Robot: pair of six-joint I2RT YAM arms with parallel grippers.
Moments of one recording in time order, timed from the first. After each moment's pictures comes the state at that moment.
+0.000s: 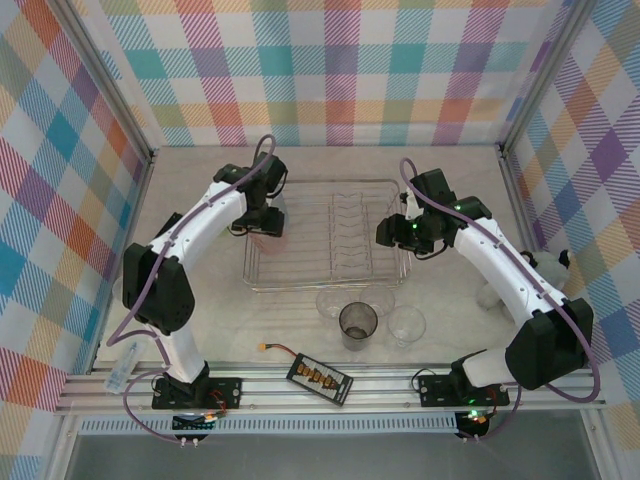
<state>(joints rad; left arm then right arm) -0.45 1.79 1.64 -1.18 -0.20 -0.29 0.38 1.38 1.25 -0.94 -0.27 0.49</state>
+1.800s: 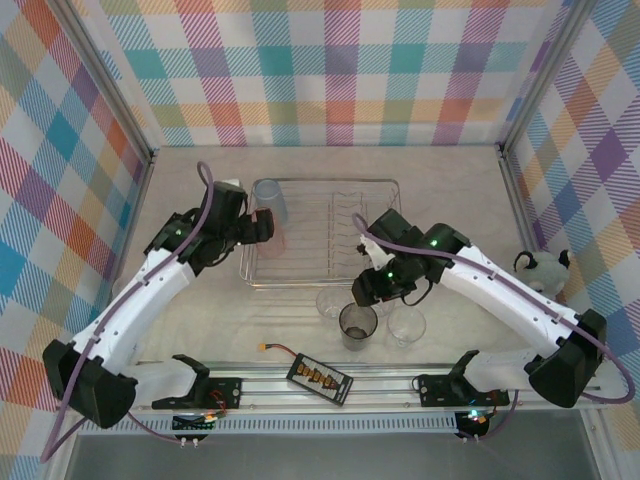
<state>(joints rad) -0.47 1.19 1.15 -0.75 -0.24 -0.46 0.80 1.28 1.22 -1.18 -0.25 0.39</state>
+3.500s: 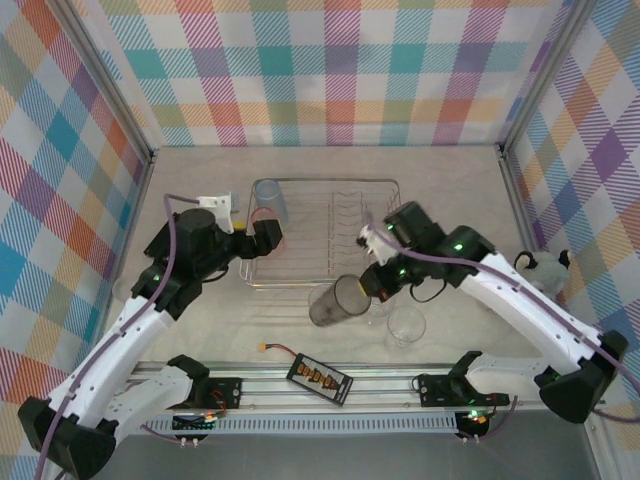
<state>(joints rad) -0.46 0.87 0.88 -0.35 0.14 -0.49 0.69 1.16 1.24 -1.06 -0.45 0.19</state>
